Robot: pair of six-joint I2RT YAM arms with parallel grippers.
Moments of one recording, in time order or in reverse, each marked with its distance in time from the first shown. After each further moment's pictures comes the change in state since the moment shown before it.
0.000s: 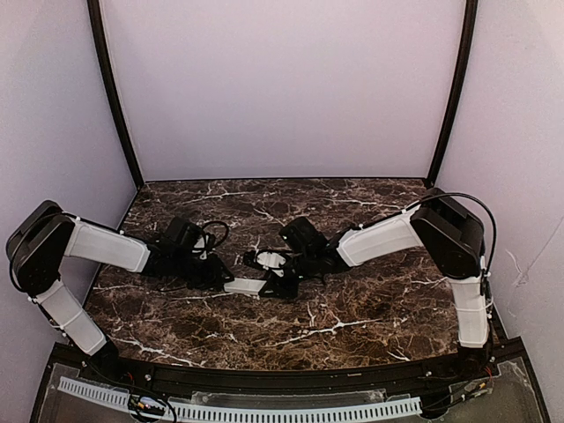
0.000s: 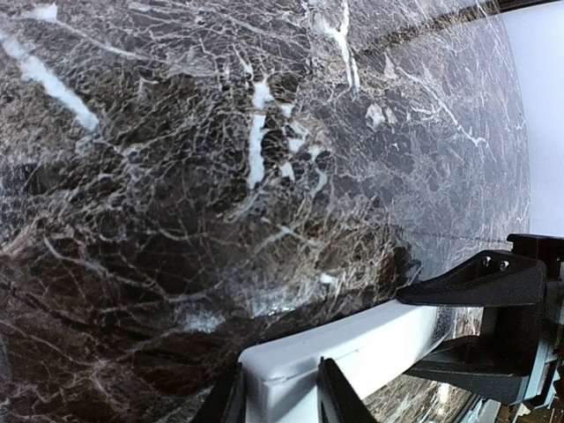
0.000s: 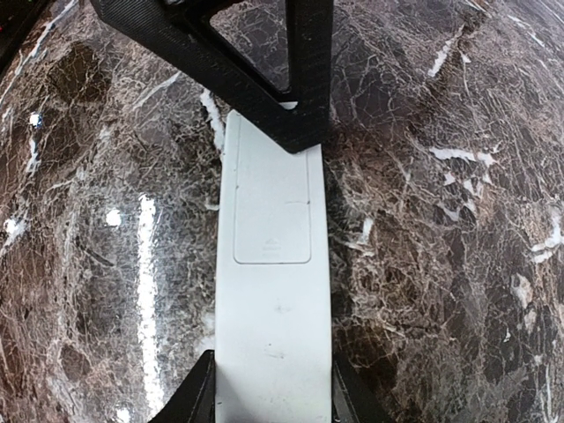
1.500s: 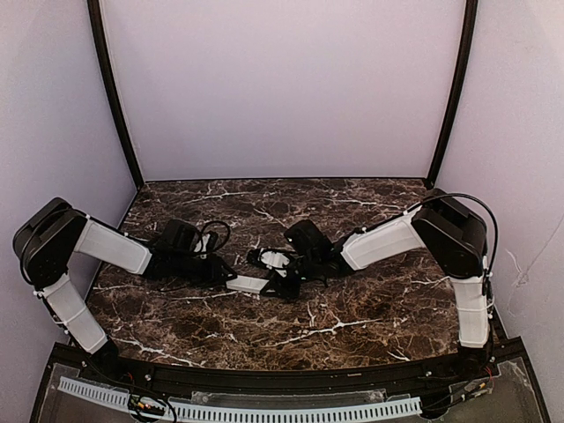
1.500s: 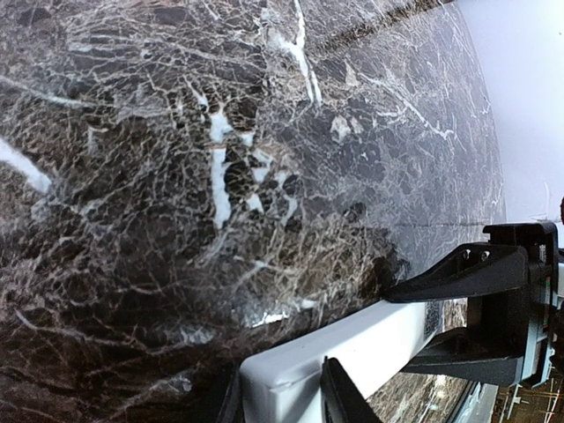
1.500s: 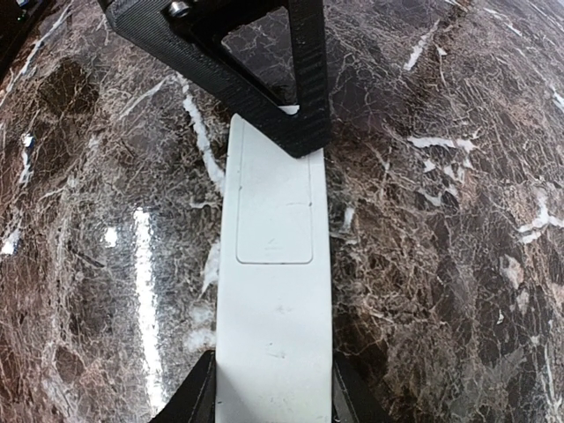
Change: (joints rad) left arm 0.046 0.068 -0.041 0.172 0.140 0.079; right arm -0.005 -0.013 -0.064 0.095 0.004 0.051
